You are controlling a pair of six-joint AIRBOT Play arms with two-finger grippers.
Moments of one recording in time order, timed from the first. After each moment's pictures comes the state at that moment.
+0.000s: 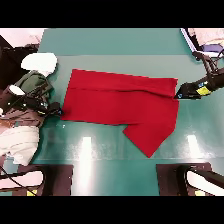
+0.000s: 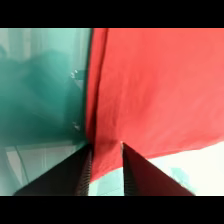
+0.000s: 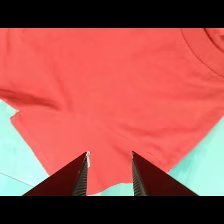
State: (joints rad) left arm 0.22 -1.42 0.92 1.04 -1.19 -1.22; right arm -0.11 -1.19 1.30 -1.20 1.56 1.41
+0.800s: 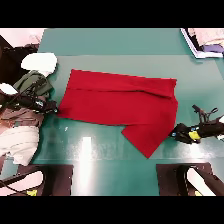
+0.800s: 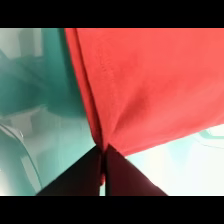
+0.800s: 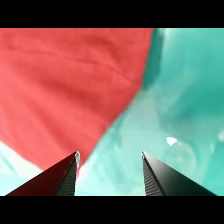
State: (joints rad) left arm 0.22 -1.27 0.91 1.03 -1.19 -1.19; right arm -0.38 -0.90 0.47 -1.07 1.34 1.44
